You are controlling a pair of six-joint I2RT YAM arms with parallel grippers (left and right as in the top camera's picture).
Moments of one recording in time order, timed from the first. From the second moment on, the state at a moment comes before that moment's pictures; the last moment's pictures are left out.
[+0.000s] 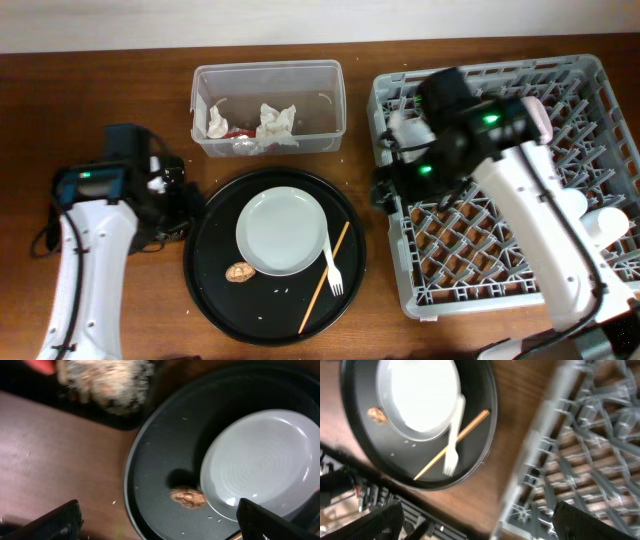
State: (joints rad) left arm 0.11 1.42 1.26 -1.27 0.03 -0.33; right arm 0.35 1.62 1.66 -1.44 -0.30 0.01
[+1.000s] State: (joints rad) left arm 0.33 1.42 1.26 -1.28 0.03 -0.33; right arm 0.69 2.15 1.63 -1.06 -0.10 0.28
